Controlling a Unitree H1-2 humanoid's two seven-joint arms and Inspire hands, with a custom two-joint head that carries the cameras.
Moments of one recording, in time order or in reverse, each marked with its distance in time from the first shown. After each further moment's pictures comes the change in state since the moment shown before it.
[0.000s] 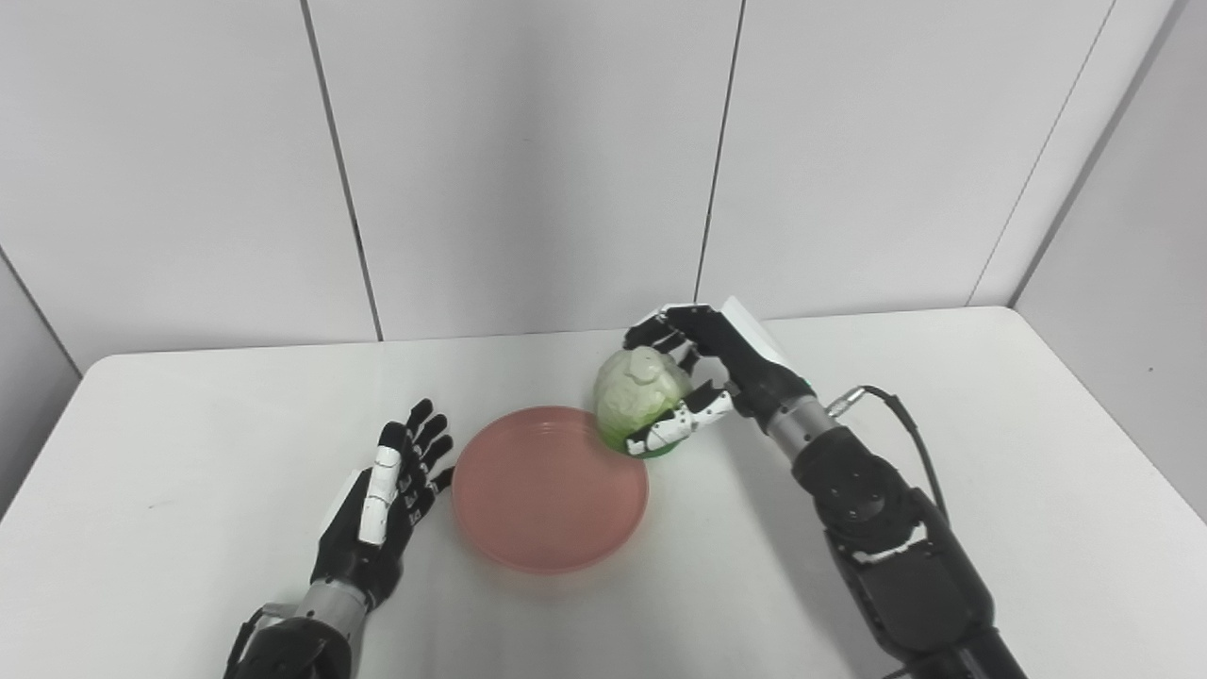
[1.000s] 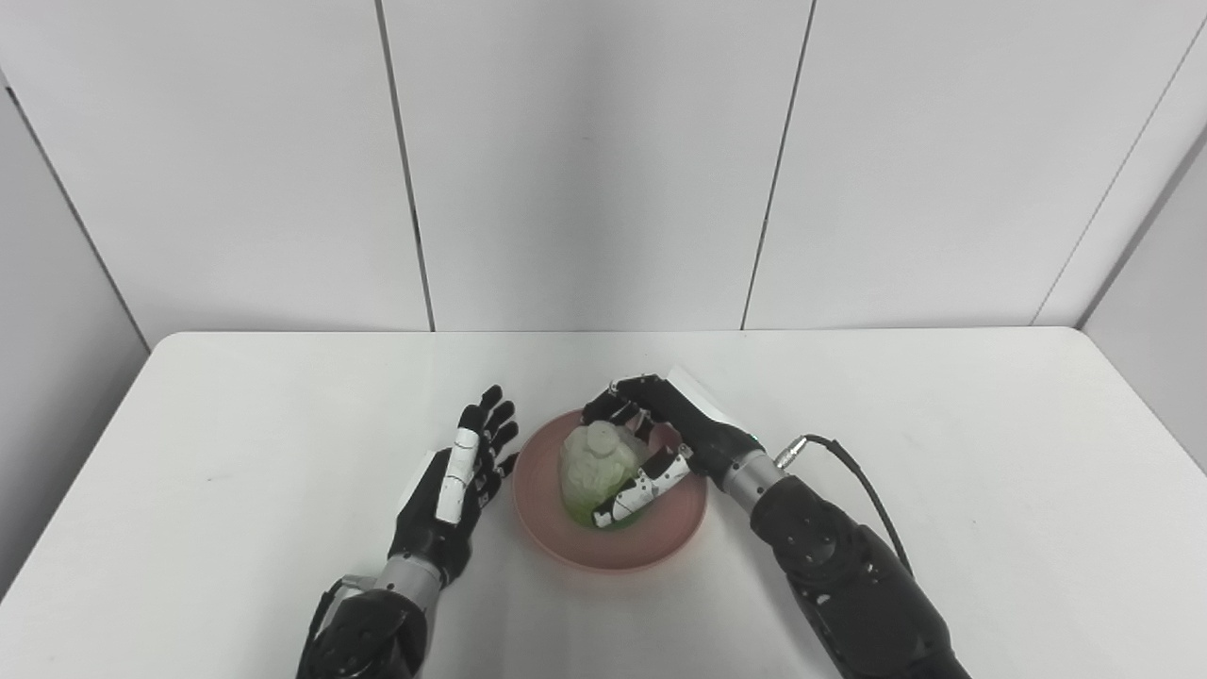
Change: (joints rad) left arm -0.015 -0.049 -0.015 0.008 0.036 0.002 0.048; right arm -0.031 0.068 0.106 0.276 -0.024 -0.178 -0.007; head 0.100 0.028
